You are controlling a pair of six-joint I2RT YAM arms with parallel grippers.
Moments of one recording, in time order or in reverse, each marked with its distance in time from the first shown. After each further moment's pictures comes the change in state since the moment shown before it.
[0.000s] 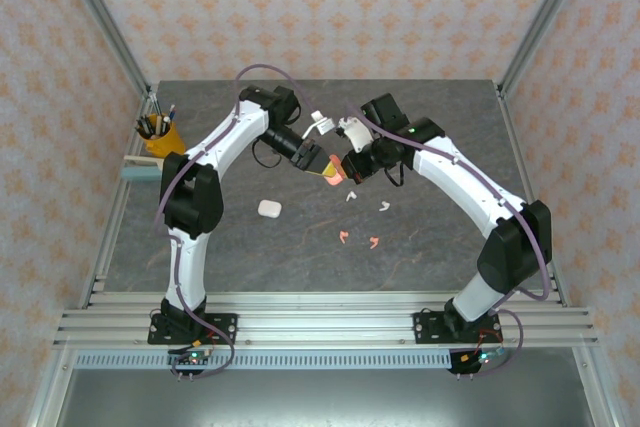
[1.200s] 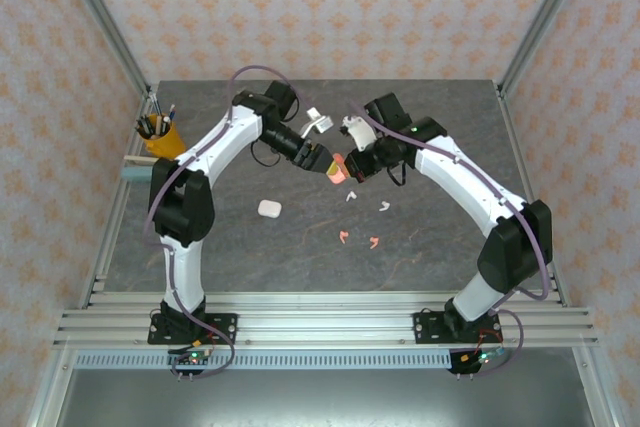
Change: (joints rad) left arm 0.002 -0.086 -0.105 0.224 -0.147 -0.184; right arm -0.019 0.000 -0.003 0.000 0.007 0.015
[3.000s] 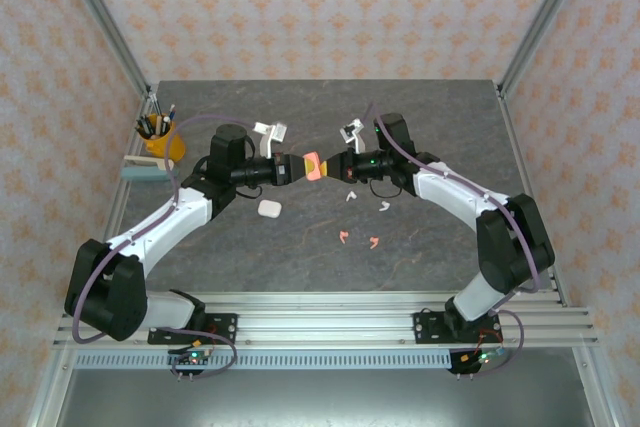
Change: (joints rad) left arm 0.013 -0.697 -0.969 1.244 -0.275 -0.878; right arm -0.051 -0.009 -0.402 0.813 -0.569 0.714
